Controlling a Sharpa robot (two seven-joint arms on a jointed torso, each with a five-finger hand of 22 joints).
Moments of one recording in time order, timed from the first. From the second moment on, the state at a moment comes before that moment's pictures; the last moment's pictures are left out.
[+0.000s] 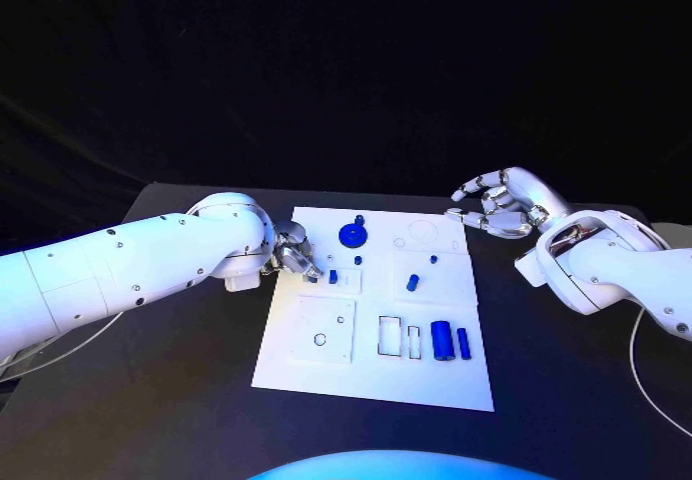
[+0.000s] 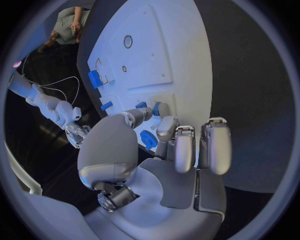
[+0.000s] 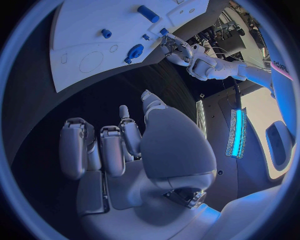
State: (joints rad) left arm 1.28 -0.69 -0.07 1.39 -1.11 0.24 -0.51; left_hand 0.99 -0.23 0.67 0.20 0.27 0.82 0.05 0.84 0.65 1.30 -0.02 1.28 1.06 1.47 -0.07 1.57 1.31 0.05 1.47 0.03 1.45 1.31; right arm 1.27 -0.99 -0.12 1.59 -1.01 -0.59 0.06; right_hand 1.35 -0.13 0.11 0.29 0.22 0.87 0.15 0.25 0.44 1.37 0.07 1.35 1.31 1.47 0.00 1.49 1.31 0.05 1.45 0.10 1.36 1.31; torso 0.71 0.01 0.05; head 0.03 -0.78
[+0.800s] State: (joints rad) left arm 1.28 -0.73 -0.04 1.42 -1.10 0.20 -0.51; left_hand 0.96 -0.23 0.49 0.29 0.27 0.83 0.05 0.84 0.64 1.30 -0.02 1.28 1.05 1.47 -0.07 1.57 1.31 0.05 1.47 0.03 1.45 1.31; right arm 1.27 -0.99 -0.12 1.59 -1.01 -0.59 0.06; right_hand 1.34 -0.13 0.11 0.29 0.22 0.87 0.15 0.25 0.44 1.37 0.07 1.35 1.31 1.47 0.00 1.49 1.31 0.05 1.45 0.10 1.35 1.31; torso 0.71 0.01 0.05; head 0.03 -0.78
